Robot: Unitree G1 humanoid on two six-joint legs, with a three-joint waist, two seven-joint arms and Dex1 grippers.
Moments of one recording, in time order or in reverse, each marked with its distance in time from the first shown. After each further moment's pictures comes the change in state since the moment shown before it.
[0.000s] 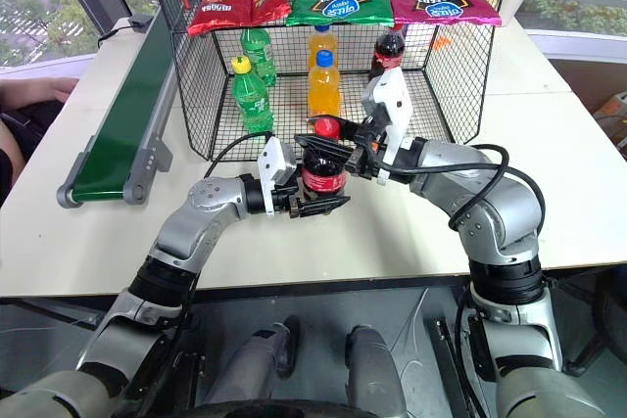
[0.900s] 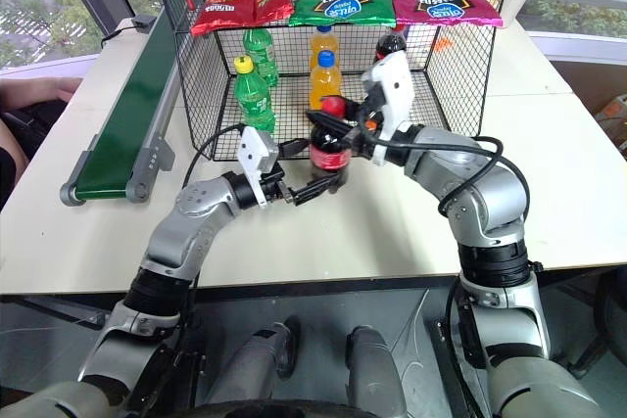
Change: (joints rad) left arm 0.064 -0.016 0.094 -0.078 0.007 -0.010 0.186; right arm -0.066 0.034 -0.012 0.134 -0.103 -0.045 -0.120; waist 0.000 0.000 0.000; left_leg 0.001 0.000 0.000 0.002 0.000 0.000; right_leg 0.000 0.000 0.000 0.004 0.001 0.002
